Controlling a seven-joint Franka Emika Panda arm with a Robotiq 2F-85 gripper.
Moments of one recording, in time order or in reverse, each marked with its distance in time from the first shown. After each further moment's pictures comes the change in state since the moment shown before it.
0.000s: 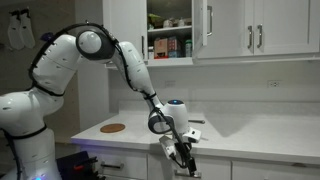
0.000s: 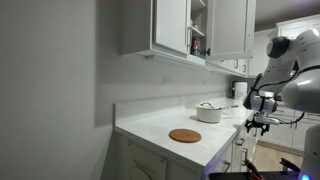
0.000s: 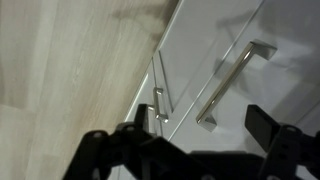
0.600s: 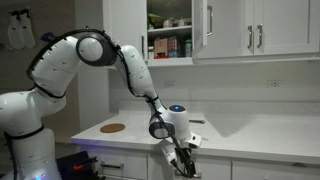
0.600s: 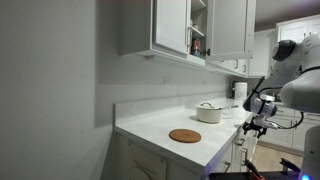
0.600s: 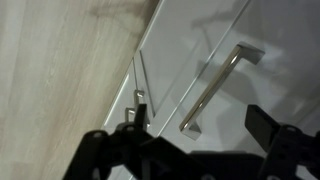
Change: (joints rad) arm -0.157 0.076 0.165 0.033 0.000 0.024 -0.074
